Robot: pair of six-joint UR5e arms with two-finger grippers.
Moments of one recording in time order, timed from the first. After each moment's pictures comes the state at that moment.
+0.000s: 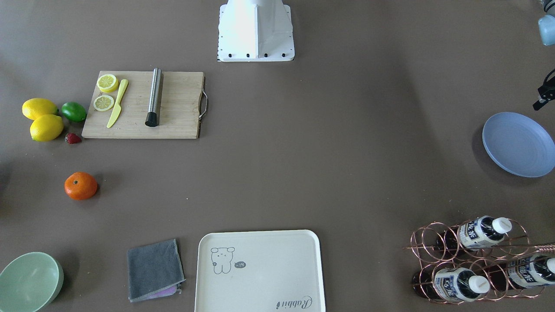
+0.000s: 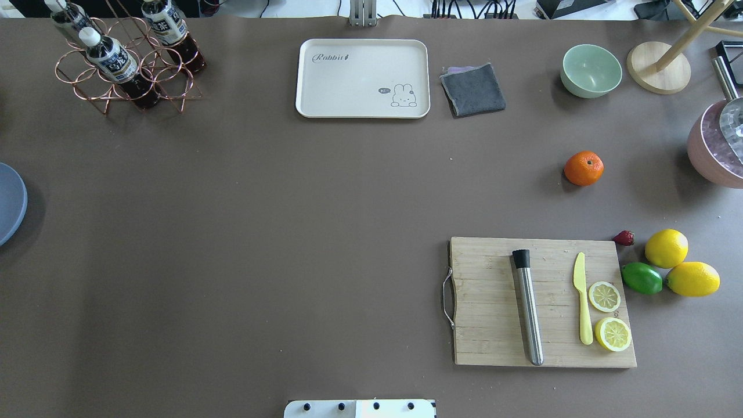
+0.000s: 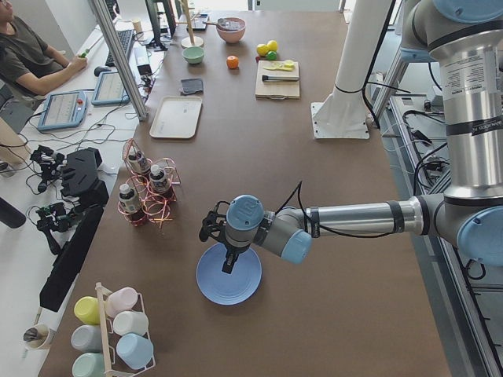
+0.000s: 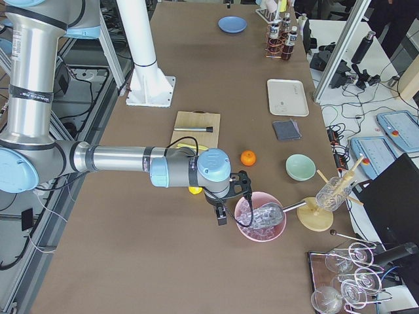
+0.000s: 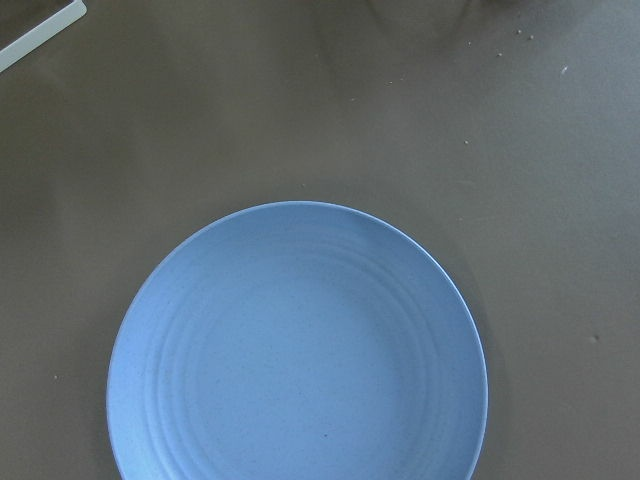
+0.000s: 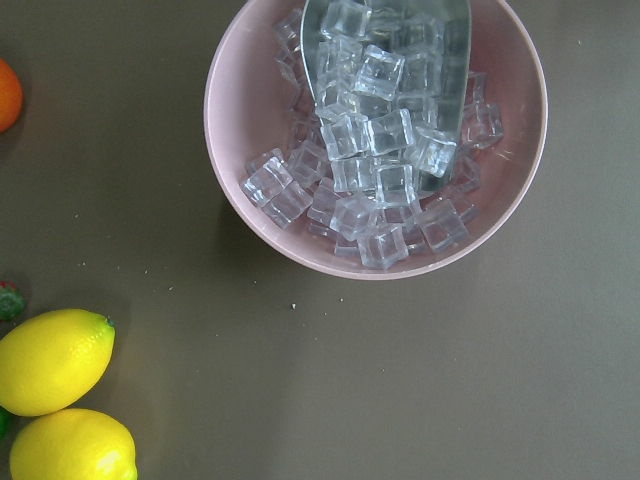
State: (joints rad) left arm -1.43 -1.37 -1.63 -2.13 -2.39 -0.13; right arm 1.61 -1.76 1.77 -1.52 2.40 -0.21
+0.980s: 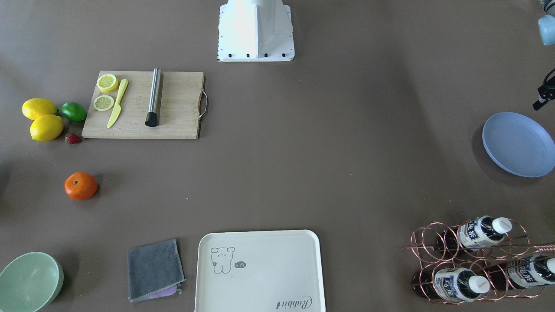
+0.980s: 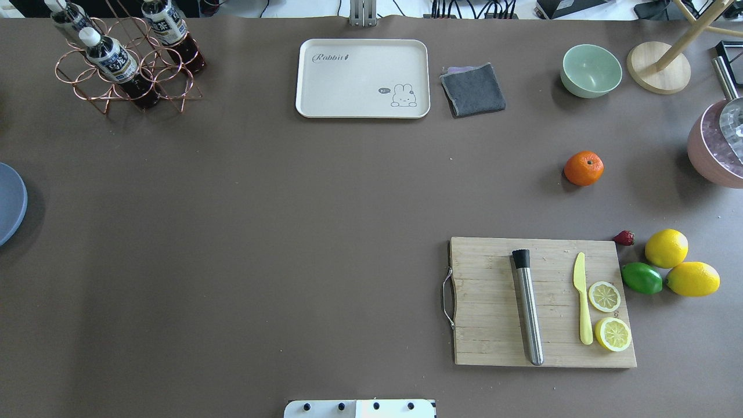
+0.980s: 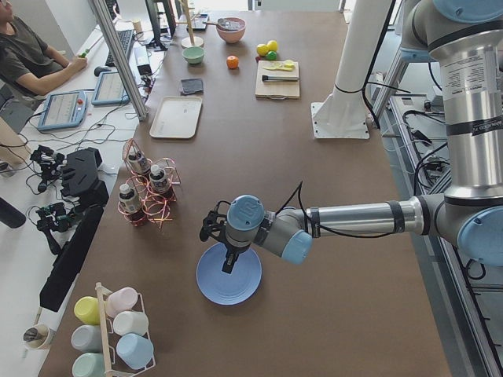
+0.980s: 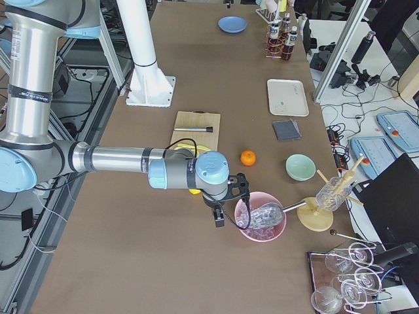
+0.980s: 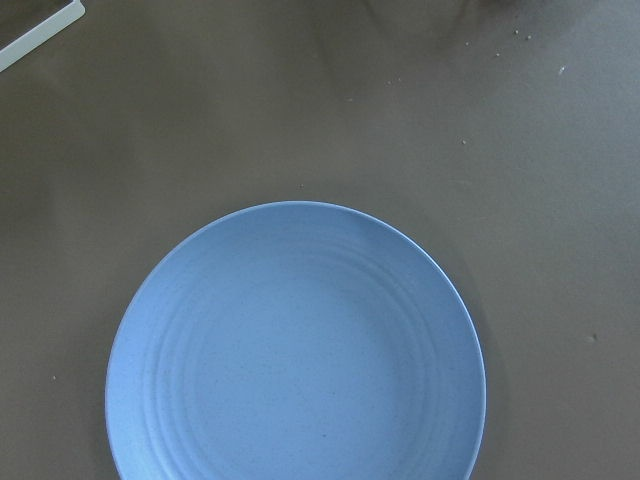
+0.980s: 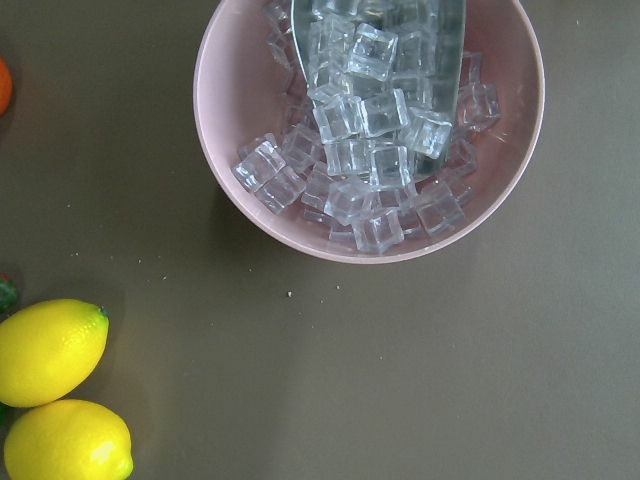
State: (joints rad) left arm -1.43 -1.37 -1.63 -2.15 -2.39 -0.13; right arm 1.61 -1.77 1.77 -1.52 2.40 -0.21
